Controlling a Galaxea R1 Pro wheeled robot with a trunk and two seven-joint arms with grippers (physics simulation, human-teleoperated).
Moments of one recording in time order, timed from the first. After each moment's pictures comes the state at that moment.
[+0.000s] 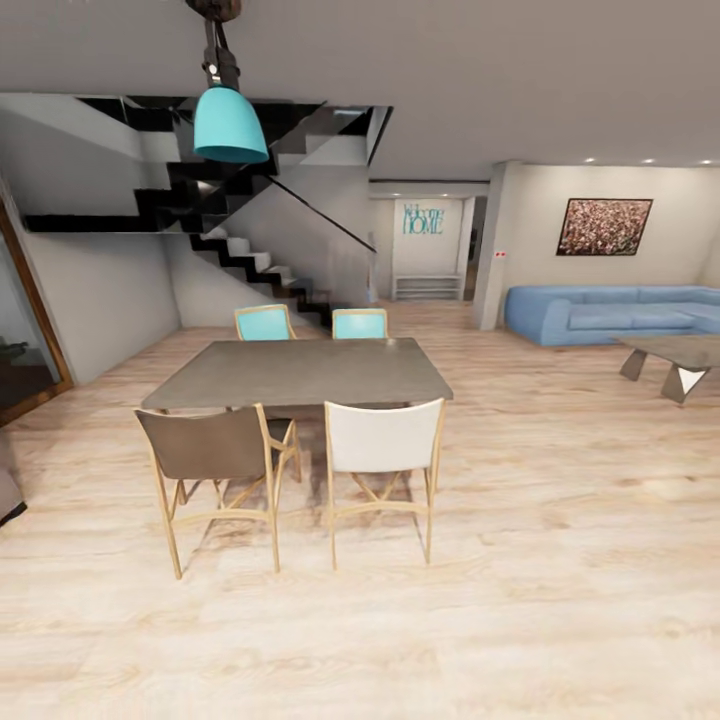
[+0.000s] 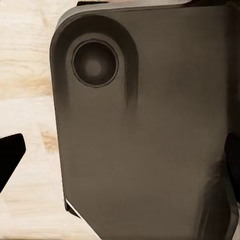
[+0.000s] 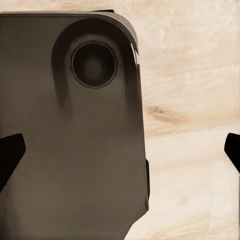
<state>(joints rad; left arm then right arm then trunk) 0.00 -0.02 0.00 -0.03 0.00 0.00 0.00 -0.01 0.01 -0.06 0.07 -0.01 -0.16 -0.12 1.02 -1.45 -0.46</state>
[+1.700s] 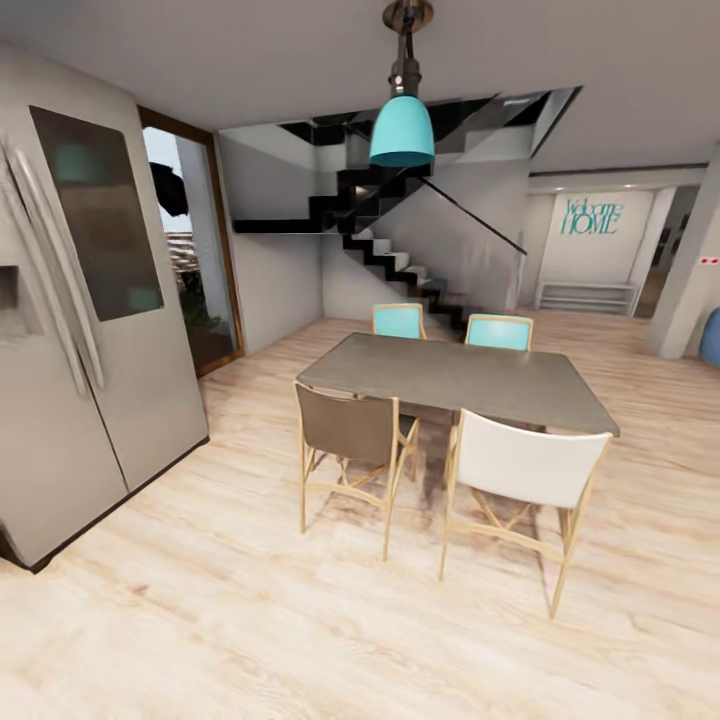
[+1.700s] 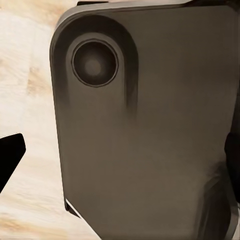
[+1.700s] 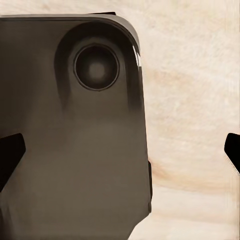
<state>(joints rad) 0.00 -0.02 0.00 -0.03 0.00 0.00 0.00 -0.01 0.01 -0.06 0.07 -0.01 -0.16 -0.12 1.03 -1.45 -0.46</state>
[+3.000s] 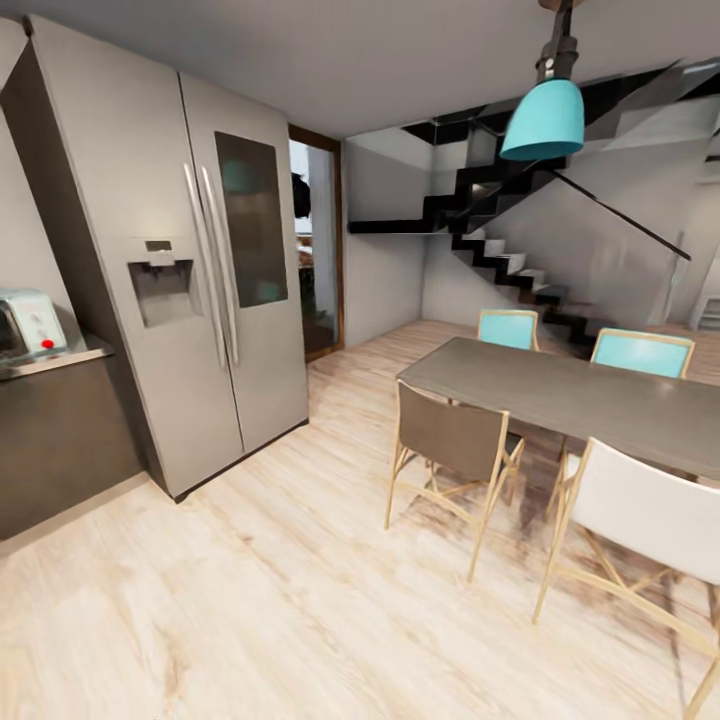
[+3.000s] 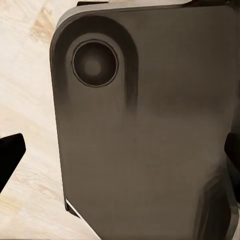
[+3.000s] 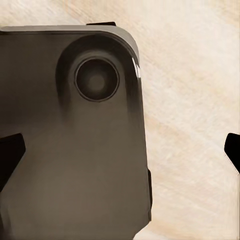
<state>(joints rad) 0.00 -0.02 0.00 -0.03 0.00 0.00 0.00 -0.01 0.01 -0.06 0.05 -0.01 -0.16 -0.12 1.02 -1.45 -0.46</state>
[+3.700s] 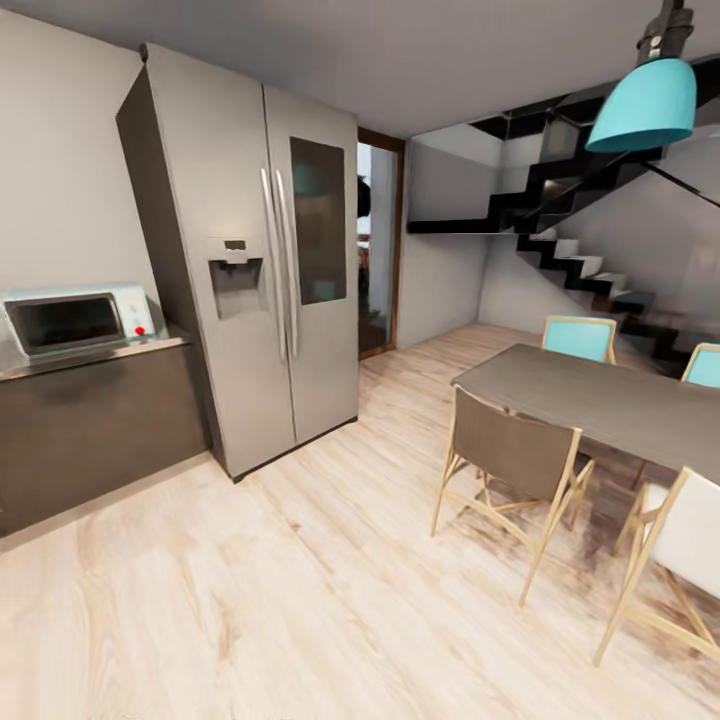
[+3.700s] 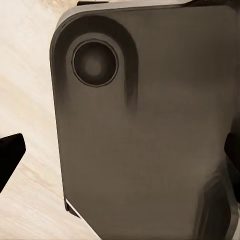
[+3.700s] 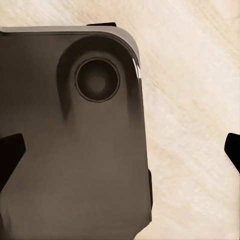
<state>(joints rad) 0.00 -0.02 0.00 -0.03 0.00 0.00 0.00 -0.01 0.01 -0.06 0.04 -0.01 -0.16 -0.12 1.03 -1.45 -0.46</state>
